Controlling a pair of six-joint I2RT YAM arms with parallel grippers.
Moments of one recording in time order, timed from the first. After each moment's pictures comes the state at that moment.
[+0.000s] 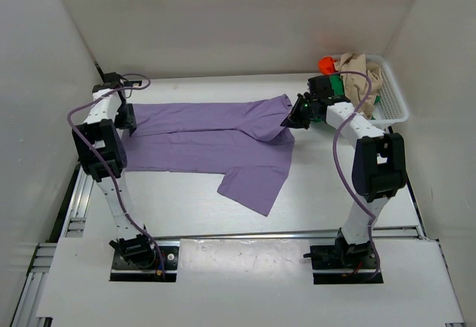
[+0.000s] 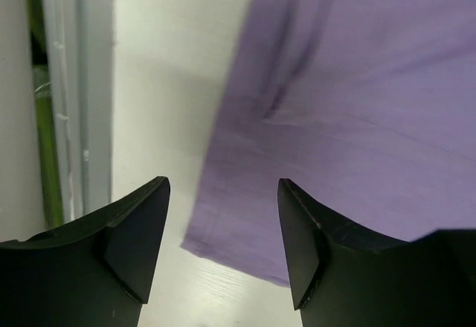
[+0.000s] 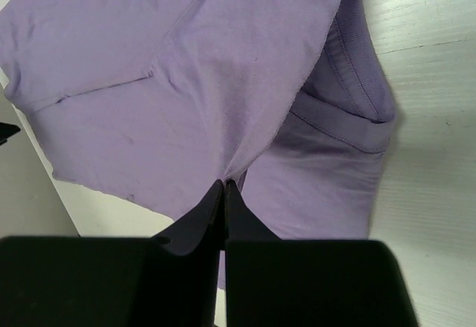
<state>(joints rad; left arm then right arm) 0.22 2.18 1.84 -0.93 -0.29 0.00 0.23 1.85 1.43 -0.50 -0.35 0.67</state>
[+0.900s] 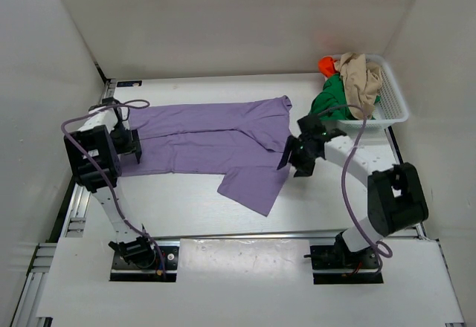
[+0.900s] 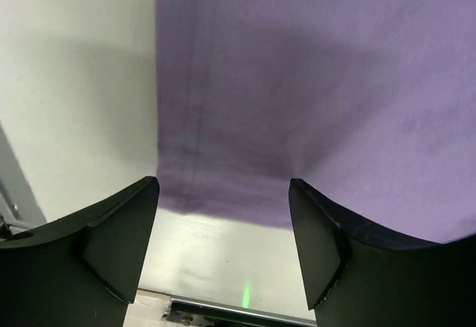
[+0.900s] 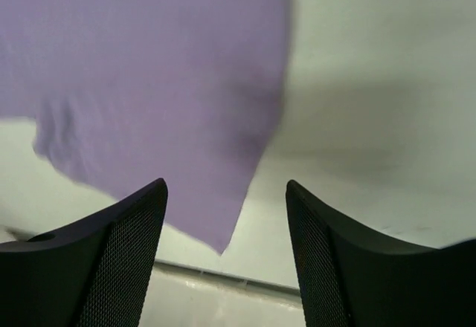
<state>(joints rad) 0.27 2.03 1.47 -0.95 -0.10 0.00 0.37 1.54 0.99 -0.63 -0.17 0.68</state>
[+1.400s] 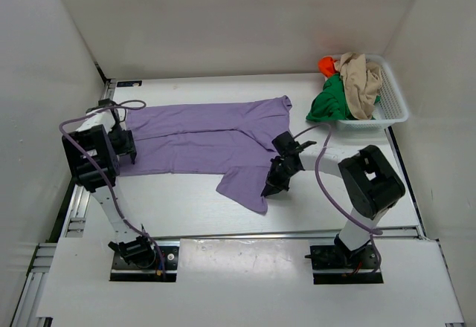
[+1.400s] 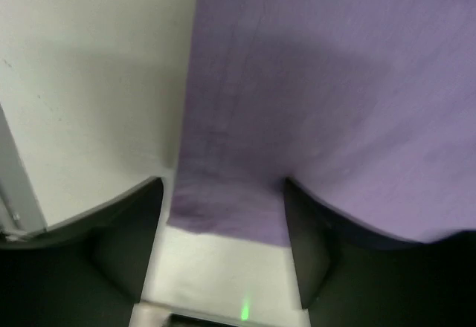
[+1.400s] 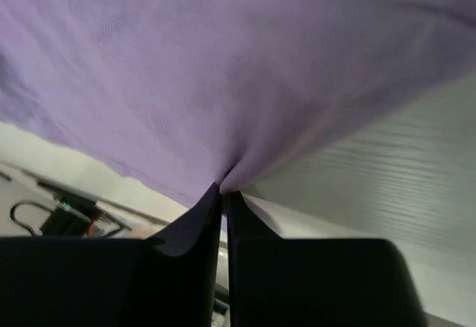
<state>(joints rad) 0.30 2.03 1.45 -0.89 -0.12 0.00 0.59 1.71 0.90 -0.50 -0.37 0.89</state>
